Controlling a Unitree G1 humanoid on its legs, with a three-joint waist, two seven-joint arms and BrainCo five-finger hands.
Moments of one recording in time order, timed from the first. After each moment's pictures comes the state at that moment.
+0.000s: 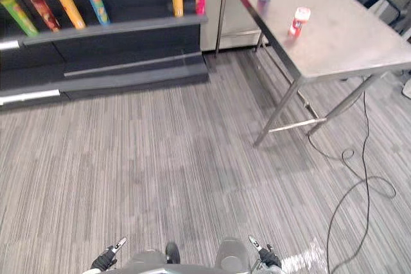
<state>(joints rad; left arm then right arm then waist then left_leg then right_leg) 0.08 0.15 0.08 1.23 -0.31 -0.16 -0.03 0.04 -0.06 -0.41 1.20 0.24 -0.16 0.08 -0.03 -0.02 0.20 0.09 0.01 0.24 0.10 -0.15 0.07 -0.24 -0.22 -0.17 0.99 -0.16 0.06</state>
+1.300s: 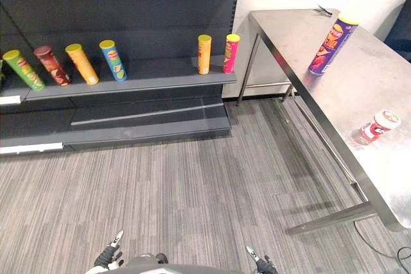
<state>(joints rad) 0.07 0.09 0.22 1.23 -0.37 -0.18 -0.08 0.08 0.00 -0.54 1.20 0.20 -0.15 0.08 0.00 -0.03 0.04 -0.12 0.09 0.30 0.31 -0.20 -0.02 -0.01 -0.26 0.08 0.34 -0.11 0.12</state>
